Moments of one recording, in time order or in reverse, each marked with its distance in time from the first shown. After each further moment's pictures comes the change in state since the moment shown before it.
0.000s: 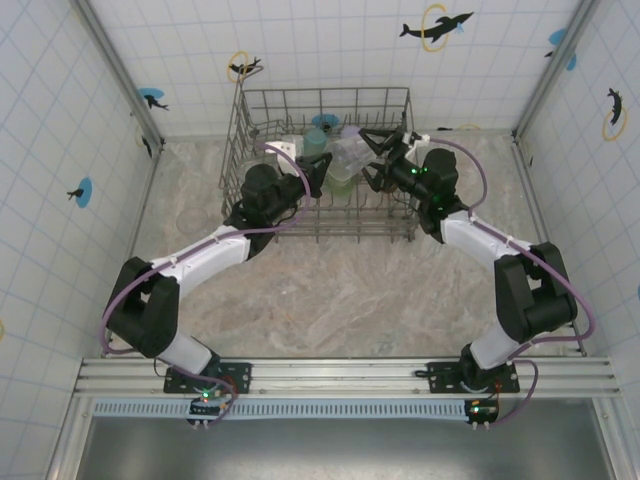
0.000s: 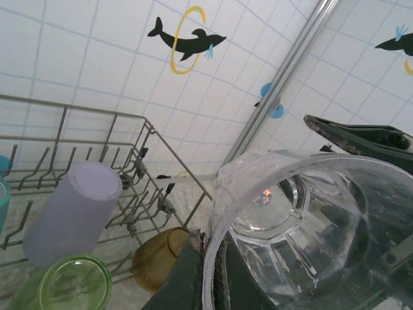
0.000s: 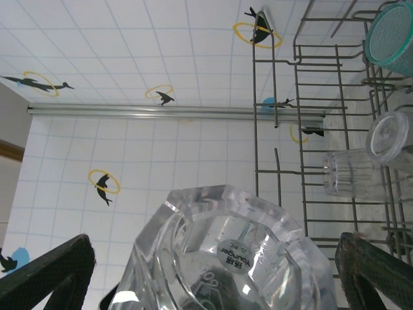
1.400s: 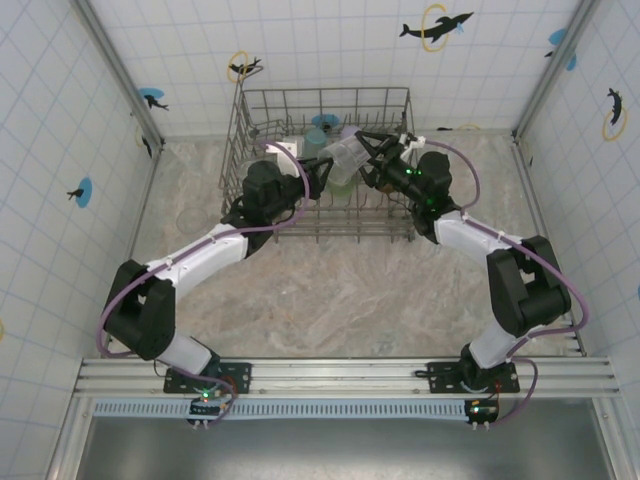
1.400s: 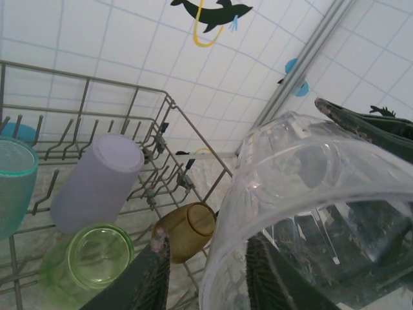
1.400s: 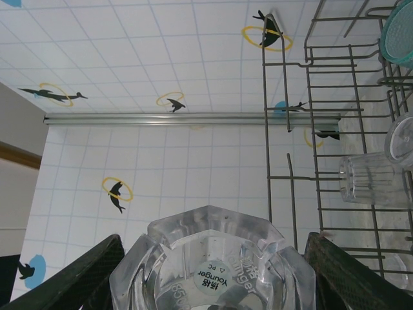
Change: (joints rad) left arm 0.003 -0.024 0.029 -0.168 -0.035 0.020; right arm 0.029 0.045 0.000 0.088 0.044 0.050
